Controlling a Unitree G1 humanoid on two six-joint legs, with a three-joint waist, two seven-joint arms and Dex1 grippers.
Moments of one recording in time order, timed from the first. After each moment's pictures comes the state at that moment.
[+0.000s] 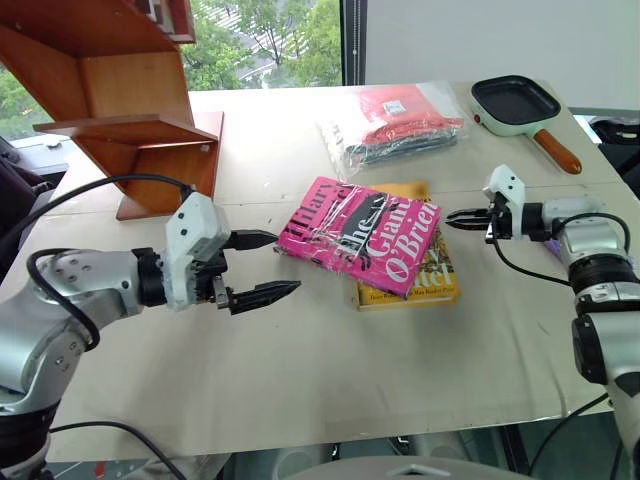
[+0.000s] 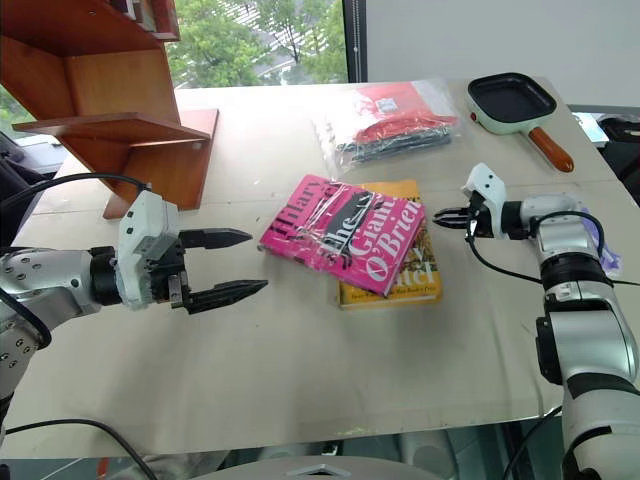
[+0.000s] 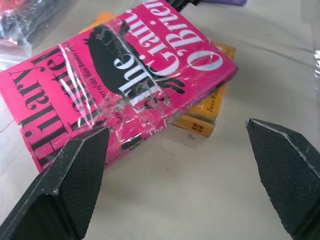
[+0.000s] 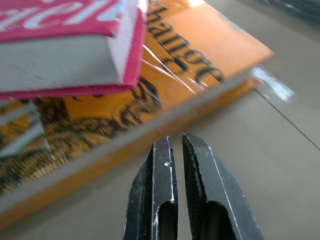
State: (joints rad) left arm -0.09 0.96 0.31 -0.56 -0.86 0.79 -0.87; right arm -0.86 -0.61 -0.01 0.91 0.05 -0.04 1.28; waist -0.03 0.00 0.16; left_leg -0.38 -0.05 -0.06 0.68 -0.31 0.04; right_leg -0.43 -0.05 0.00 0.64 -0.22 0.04
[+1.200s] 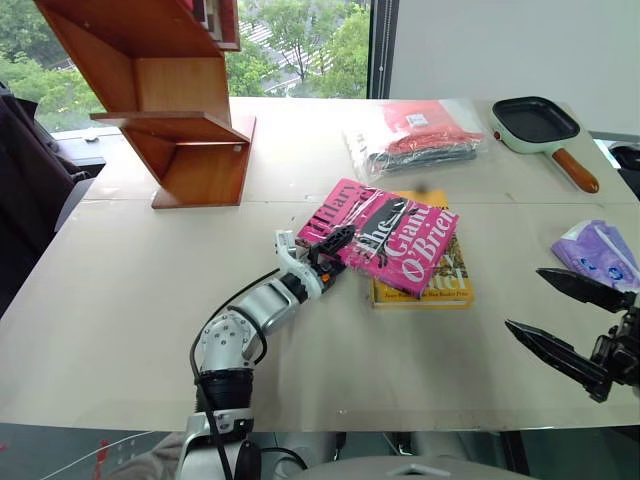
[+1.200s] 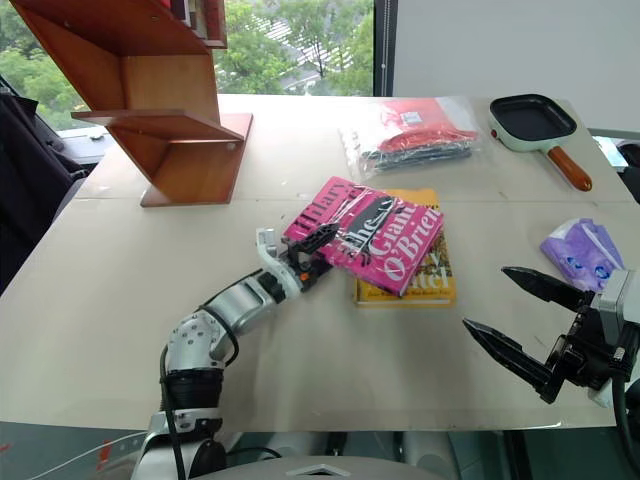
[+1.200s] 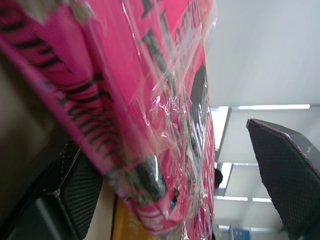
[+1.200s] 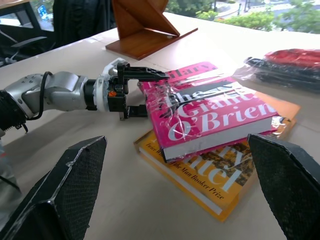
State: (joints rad) left arm -0.31 0.10 0.17 0.12 -1.53 0.86 0.08; right arm 0.53 -0.70 -0.83 -0.92 1.08 0.66 0.77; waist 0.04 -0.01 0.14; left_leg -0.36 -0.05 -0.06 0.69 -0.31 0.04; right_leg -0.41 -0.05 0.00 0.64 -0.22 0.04
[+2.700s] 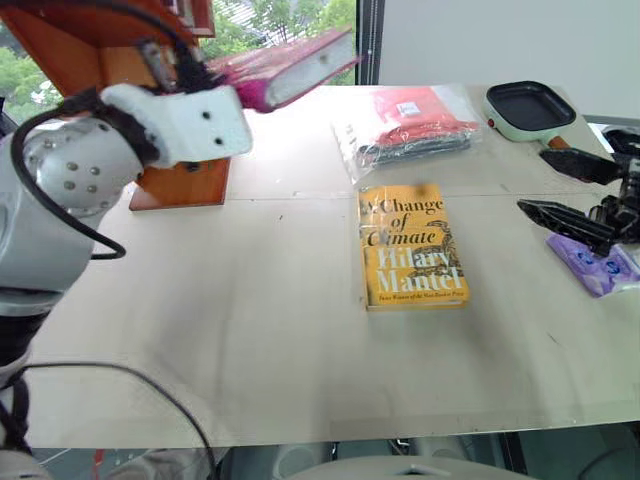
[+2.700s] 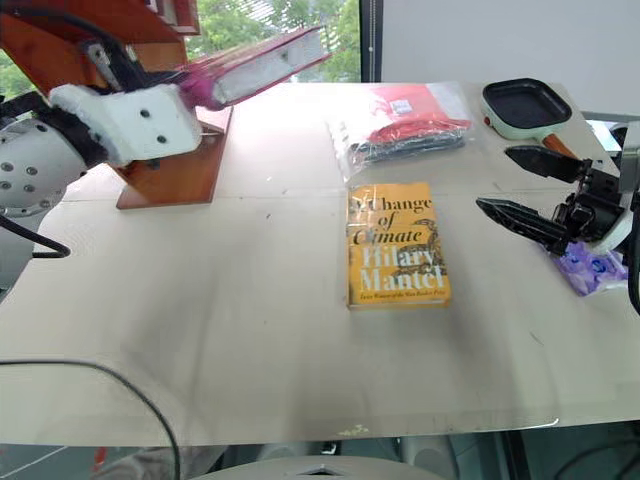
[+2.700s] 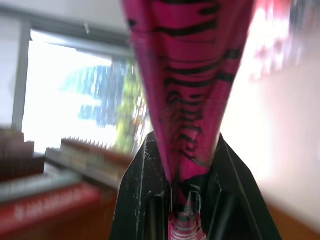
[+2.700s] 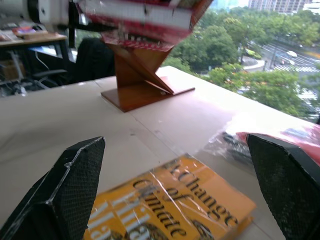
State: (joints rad) left arm -0.59 1.30 -0.06 -0.37 0.16 0.31 -0.54; right arm -0.33 -0.89 -0.39 -0.23 0.95 0.55 1.01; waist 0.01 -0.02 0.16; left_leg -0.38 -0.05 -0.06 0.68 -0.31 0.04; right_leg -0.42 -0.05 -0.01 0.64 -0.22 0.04
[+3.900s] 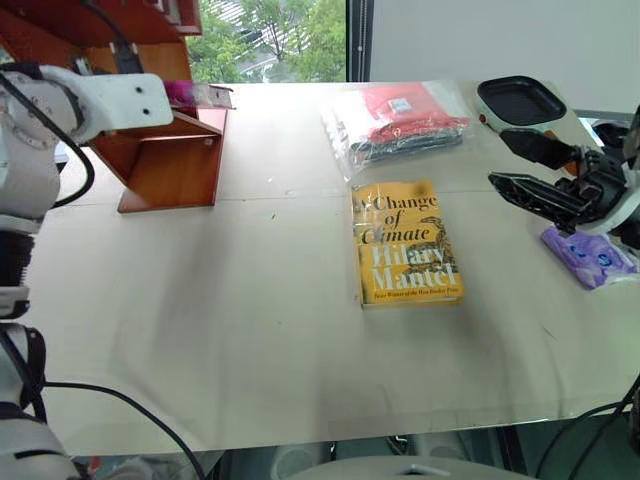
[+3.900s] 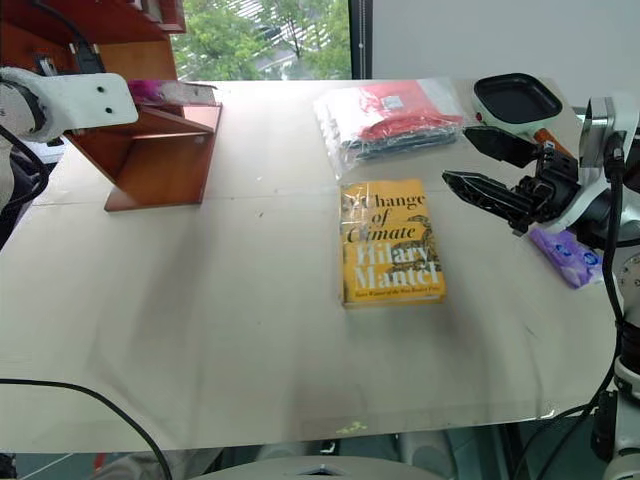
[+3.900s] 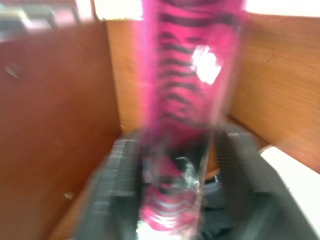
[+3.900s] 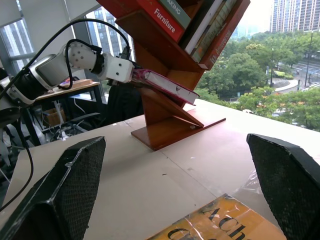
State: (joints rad) left arm -0.94 1.19 -0.23 0.26 0.55 0.24 -0.88; right arm -0.46 -0.75 -0.34 -0.23 1.02 0.65 0.95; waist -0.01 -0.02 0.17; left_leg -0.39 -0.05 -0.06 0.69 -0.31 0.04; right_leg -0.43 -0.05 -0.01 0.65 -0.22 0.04
